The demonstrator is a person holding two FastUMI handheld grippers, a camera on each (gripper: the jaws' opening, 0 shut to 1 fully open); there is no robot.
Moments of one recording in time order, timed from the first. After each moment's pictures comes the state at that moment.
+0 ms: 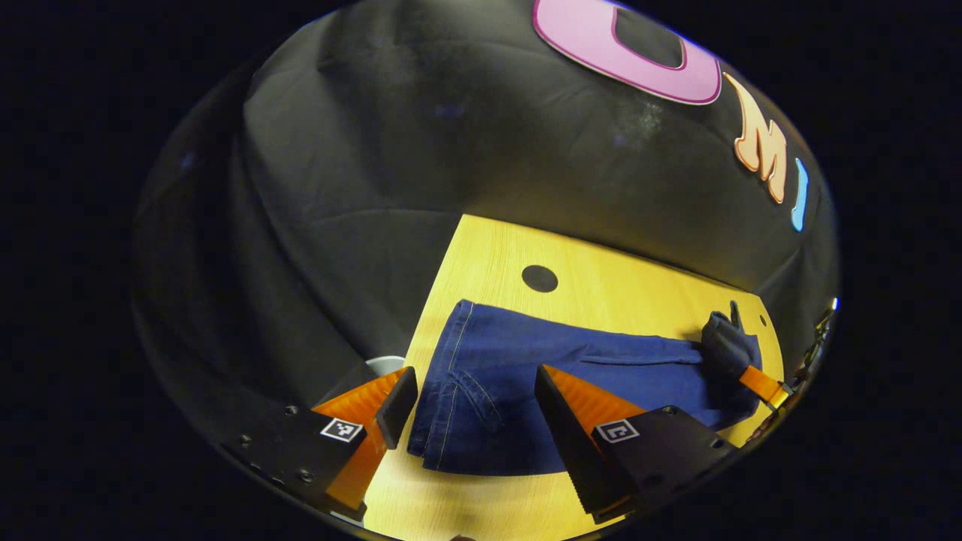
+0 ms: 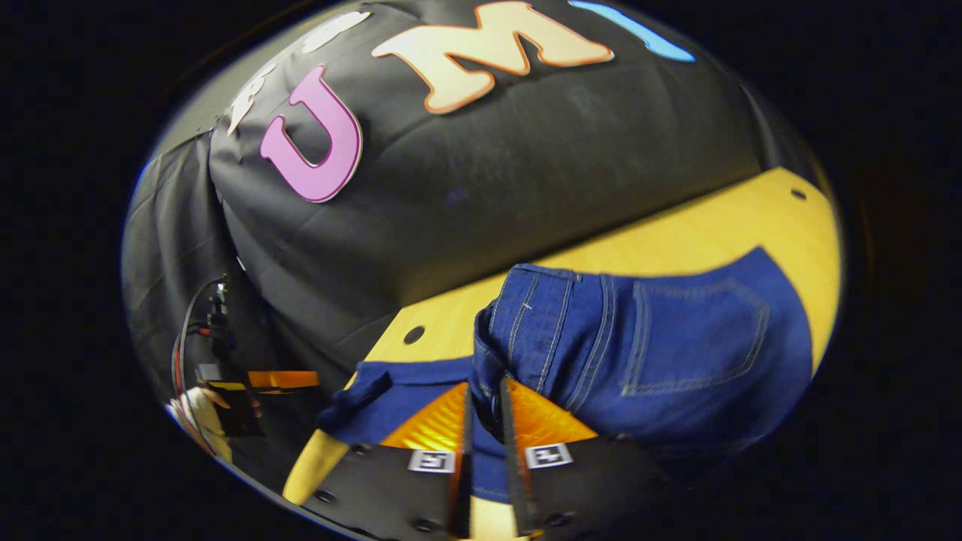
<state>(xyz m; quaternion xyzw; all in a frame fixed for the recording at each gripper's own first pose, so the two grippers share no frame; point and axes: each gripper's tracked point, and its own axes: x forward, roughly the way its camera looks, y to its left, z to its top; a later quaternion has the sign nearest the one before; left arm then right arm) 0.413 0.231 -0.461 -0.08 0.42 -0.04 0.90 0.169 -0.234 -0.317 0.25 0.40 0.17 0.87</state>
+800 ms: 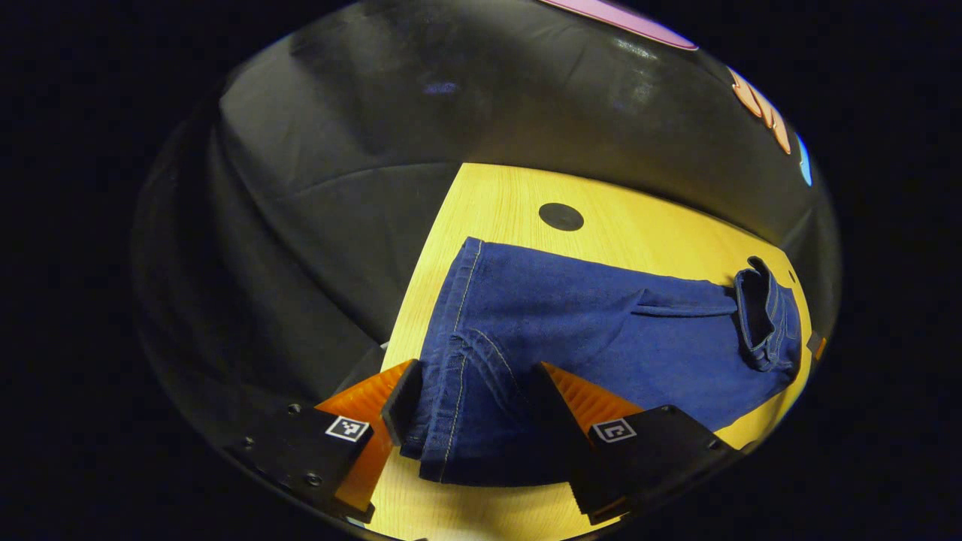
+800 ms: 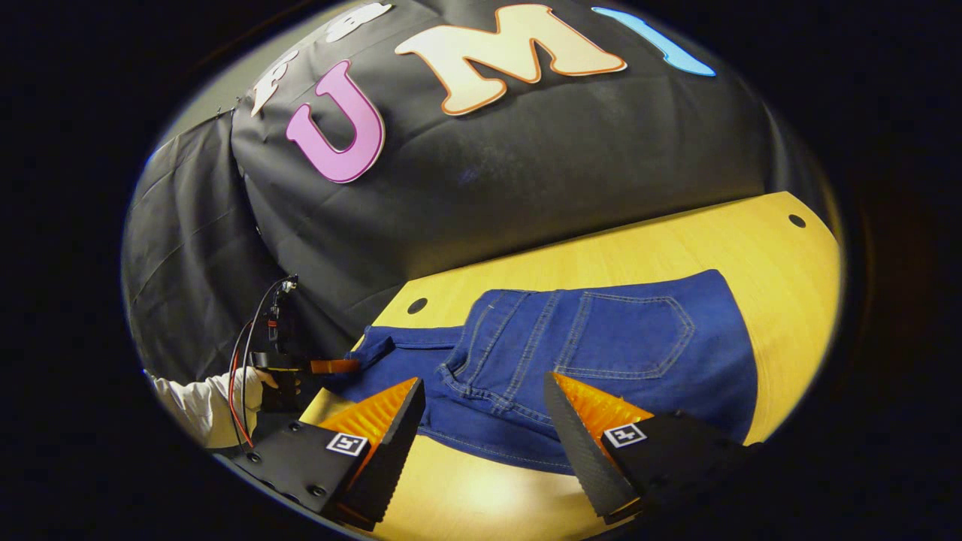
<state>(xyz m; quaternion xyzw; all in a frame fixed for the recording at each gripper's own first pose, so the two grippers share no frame) 0.398 0.231 -0.519 -0.02 0.47 -0.03 0.88 0.153 -0.301 -0.289 0.17 0.40 0.19 0.88</state>
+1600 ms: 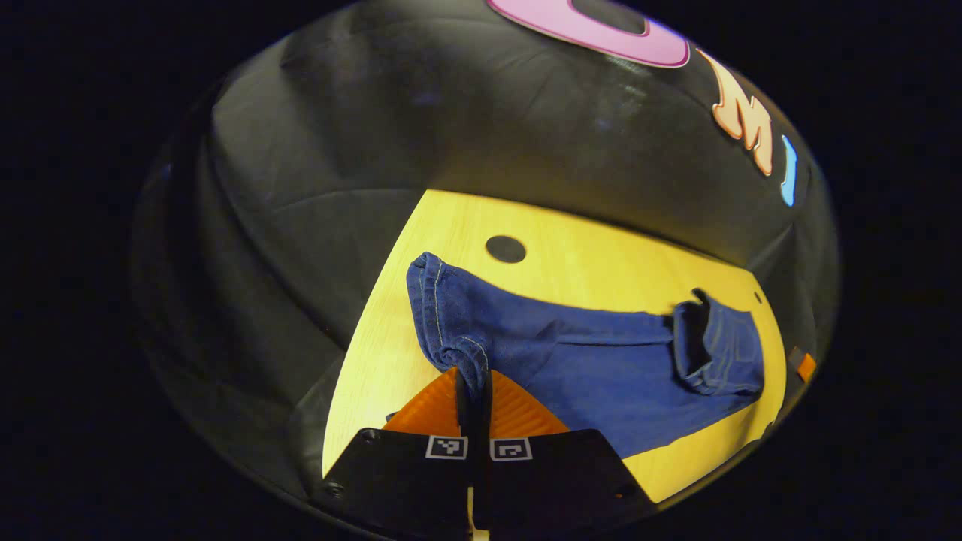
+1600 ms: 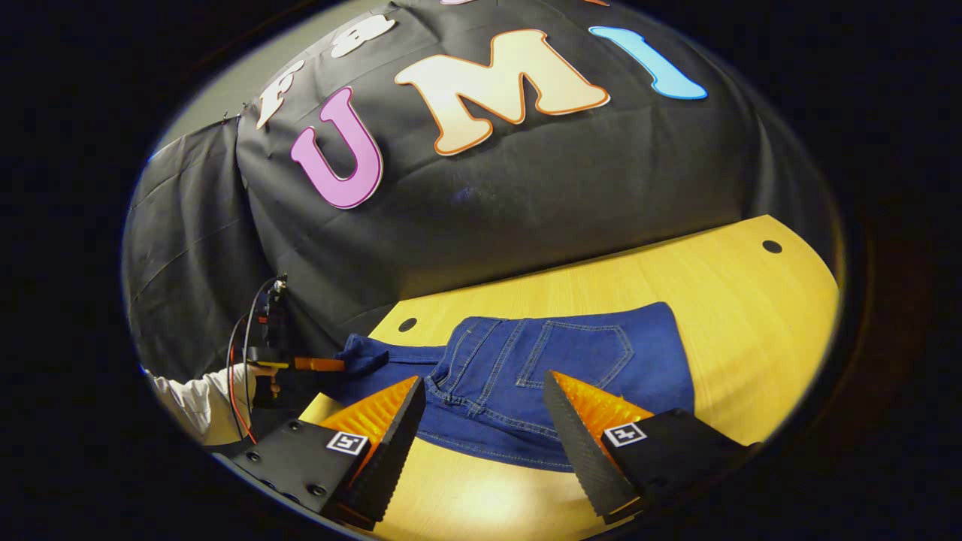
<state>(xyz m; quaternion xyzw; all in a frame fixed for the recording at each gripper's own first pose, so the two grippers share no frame) 0.411 0.175 -0.443 -0.08 0.43 -0.09 0.90 0.150 -0.353 -0.235 0.16 0.35 0.18 0.90</state>
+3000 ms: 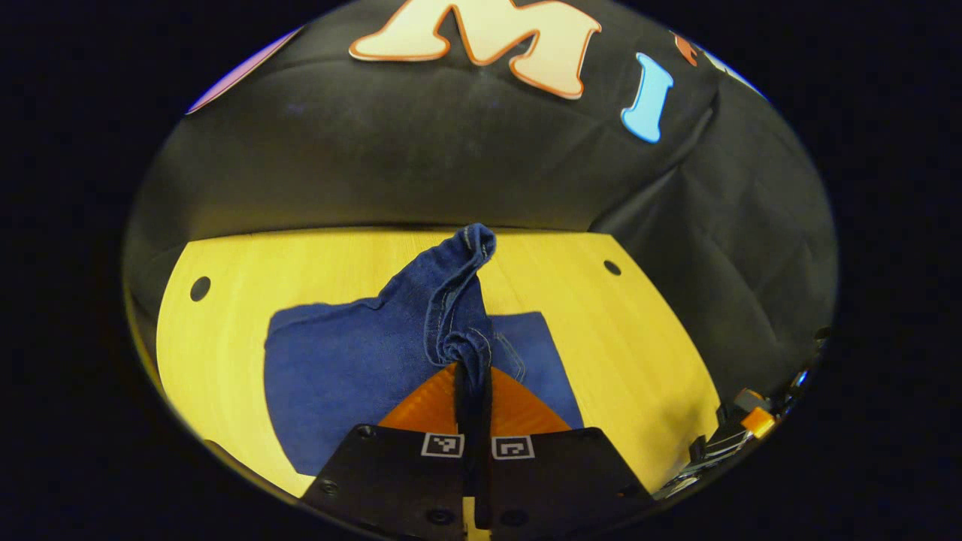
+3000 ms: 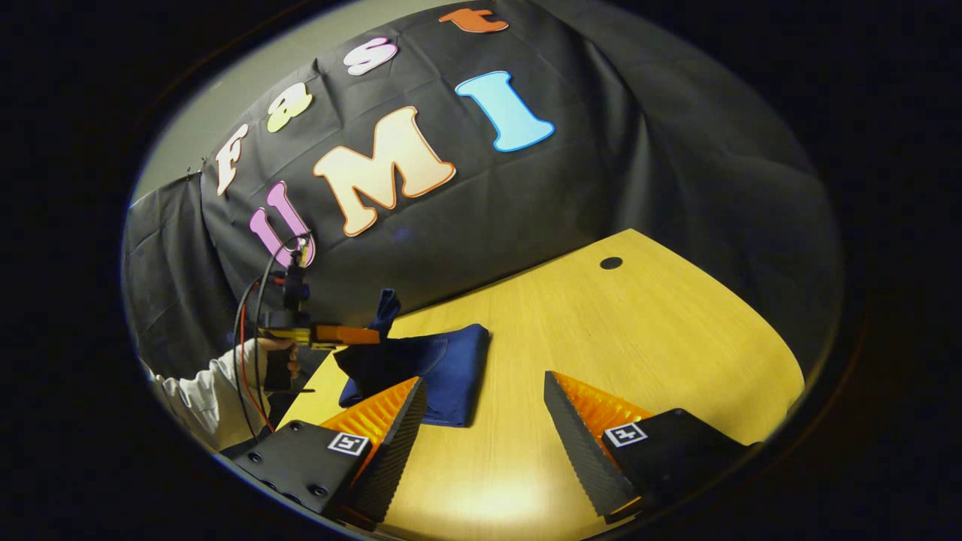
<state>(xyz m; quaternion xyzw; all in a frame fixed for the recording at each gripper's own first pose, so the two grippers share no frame) 0.358 -0.249 -0.404 -0.04 0.44 -0.27 0.86 0.057 -0.637 -0.163 0.19 0.33 0.06 0.92</state>
